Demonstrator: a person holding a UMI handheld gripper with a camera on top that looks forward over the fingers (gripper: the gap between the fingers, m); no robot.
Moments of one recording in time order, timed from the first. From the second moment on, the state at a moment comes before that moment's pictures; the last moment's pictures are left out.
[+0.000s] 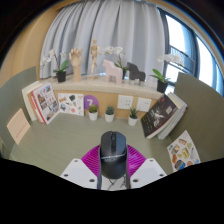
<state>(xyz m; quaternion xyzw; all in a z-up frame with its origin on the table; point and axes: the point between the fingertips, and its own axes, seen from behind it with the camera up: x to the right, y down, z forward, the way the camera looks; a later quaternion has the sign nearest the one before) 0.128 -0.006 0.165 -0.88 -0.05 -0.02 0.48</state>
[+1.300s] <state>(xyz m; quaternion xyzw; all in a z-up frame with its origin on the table) 0.106 -0.112 0.187 -0.90 -0.01 -0.01 0.44</state>
